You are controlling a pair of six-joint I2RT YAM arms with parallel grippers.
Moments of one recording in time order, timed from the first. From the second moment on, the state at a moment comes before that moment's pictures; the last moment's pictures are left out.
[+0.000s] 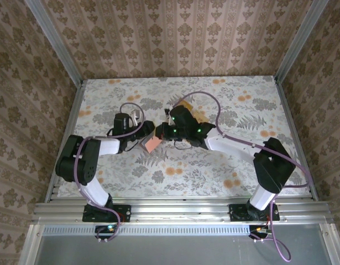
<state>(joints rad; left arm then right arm) -0.30 1.69 0.66 0.47 0.54 -0.72 0.78 1.69 1.19 -0.12 -0.24 0.87</state>
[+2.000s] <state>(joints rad) -0.40 1.49 0.63 0.03 0.31 -0.49 0.60 1.65 0.78 -0.01 -0.25 0.78</state>
